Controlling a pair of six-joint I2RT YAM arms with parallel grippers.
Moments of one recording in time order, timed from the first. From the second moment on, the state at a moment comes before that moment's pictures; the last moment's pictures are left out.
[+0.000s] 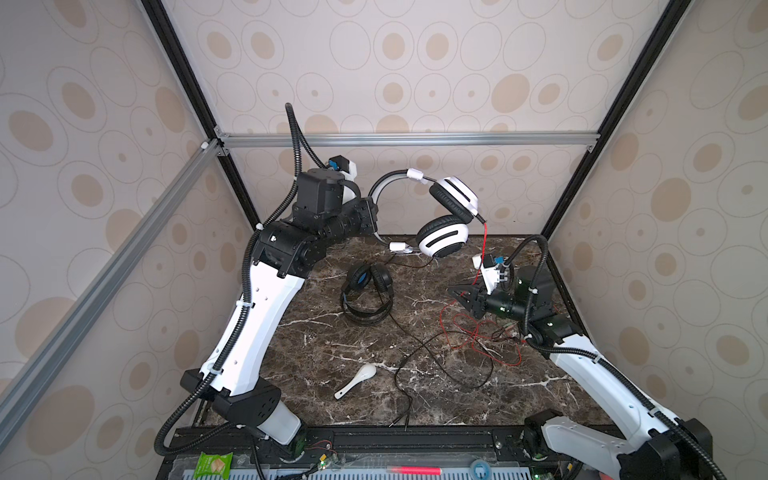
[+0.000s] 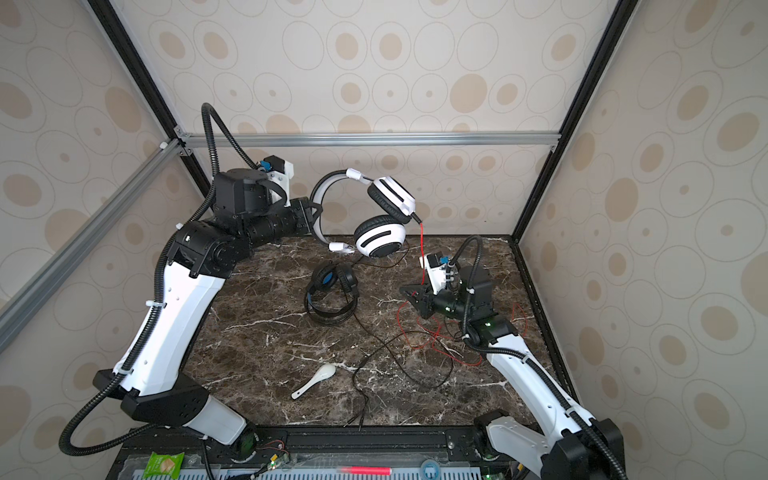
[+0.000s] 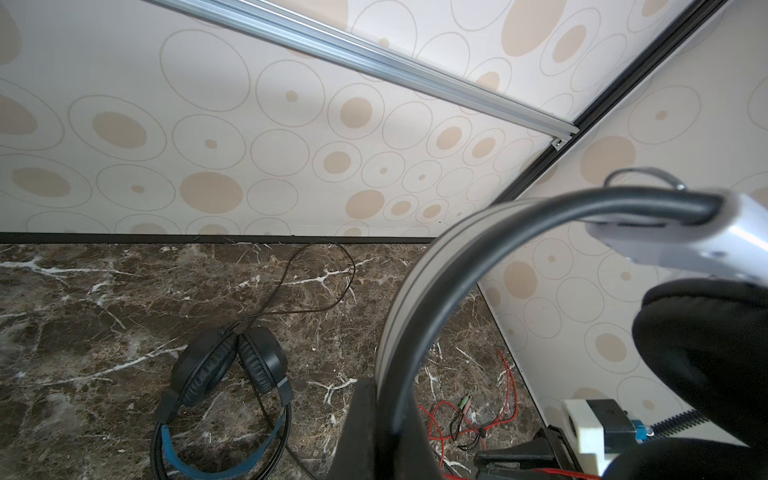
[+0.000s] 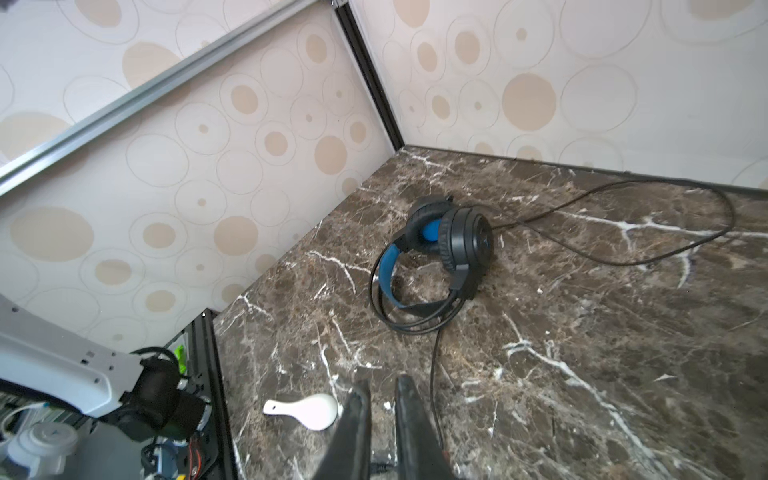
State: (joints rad) left arm -0.50 1.56 2.13 -0.93 0.00 -0.49; right arm 0.32 1.07 0.83 -0.09 -0.64 0.20
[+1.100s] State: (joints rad) left arm -0.57 1.36 1.44 -0.62 -0.23 -0.25; right arm 0.82 1.21 1.56 -0.97 0.27 -0.50
